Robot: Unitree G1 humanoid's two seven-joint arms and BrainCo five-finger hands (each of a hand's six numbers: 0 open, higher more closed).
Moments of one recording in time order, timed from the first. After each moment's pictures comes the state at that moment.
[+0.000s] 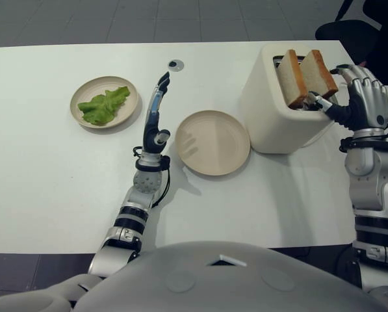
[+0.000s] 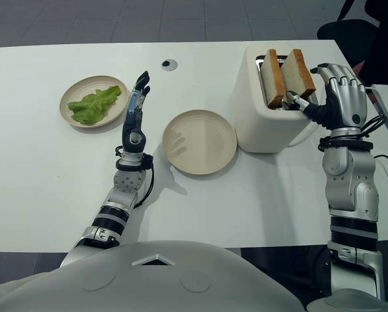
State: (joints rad) left arm -0.08 -0.02 -0.12 0.46 0.35 -0.99 0.28; right arm 0.03 -0.58 -0.25 -0.10 -0.76 -0.14 -0.14
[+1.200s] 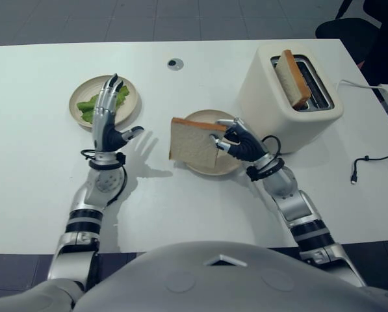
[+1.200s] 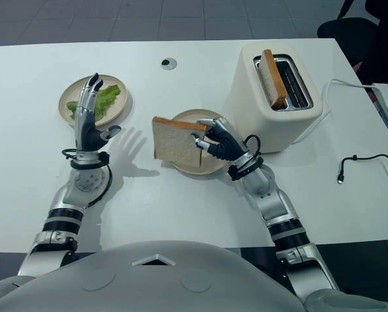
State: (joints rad) left arm -0.08 0.35 0.06 0.42 0.77 -0.71 0.63; right arm 0.04 -0.35 0.29 0.01 -0.31 -0.54 0.11
